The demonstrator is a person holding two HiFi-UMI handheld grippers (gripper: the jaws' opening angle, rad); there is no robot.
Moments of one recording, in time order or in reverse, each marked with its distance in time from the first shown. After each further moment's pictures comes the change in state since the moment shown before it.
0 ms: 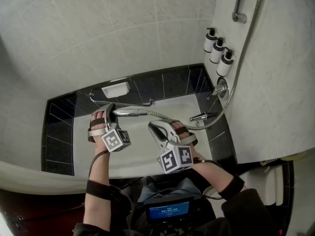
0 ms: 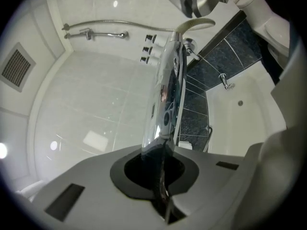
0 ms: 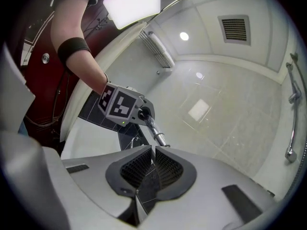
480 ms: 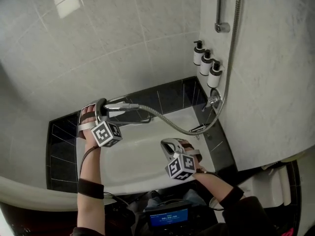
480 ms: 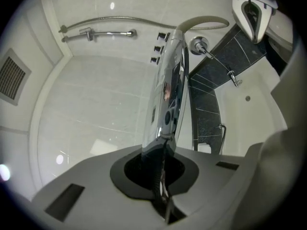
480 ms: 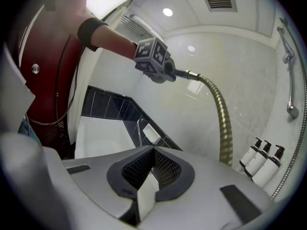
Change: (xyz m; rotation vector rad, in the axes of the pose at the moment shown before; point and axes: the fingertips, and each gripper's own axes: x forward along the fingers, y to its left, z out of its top) left arm 0.042 0.105 0.045 0.079 -0.016 0.038; right arm -0.014 0.012 -0.103 0.192 0.217 0.047
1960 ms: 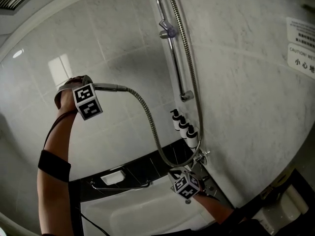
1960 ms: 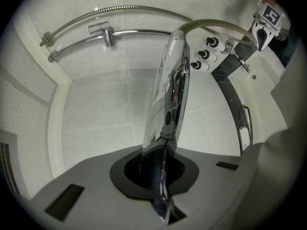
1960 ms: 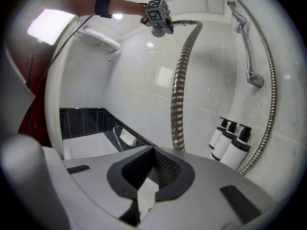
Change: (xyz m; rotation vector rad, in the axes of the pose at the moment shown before) left arm 0.050 0.367 0.199 0.339 0.003 0.043; right arm -0.054 -0.175 -0.017 0.346 0.014 -0.140
